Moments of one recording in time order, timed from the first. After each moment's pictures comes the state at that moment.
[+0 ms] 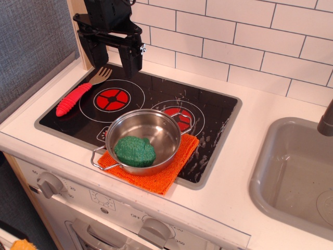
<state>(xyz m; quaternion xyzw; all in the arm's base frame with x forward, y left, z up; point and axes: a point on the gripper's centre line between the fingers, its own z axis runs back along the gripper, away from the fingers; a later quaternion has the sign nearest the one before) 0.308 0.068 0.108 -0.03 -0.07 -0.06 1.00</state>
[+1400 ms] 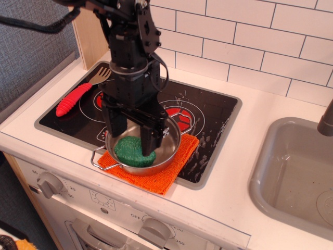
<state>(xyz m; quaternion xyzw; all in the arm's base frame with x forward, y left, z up) 0.250 0.011 0.052 0.00 0.00 -0.10 0.99</state>
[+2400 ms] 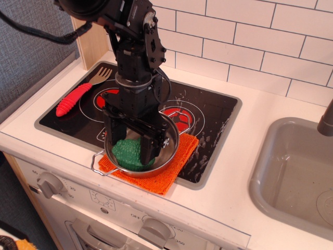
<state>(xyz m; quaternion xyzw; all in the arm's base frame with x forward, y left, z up) 0.251 0.010 0.034 0.02 0.01 -0.10 0.99</state>
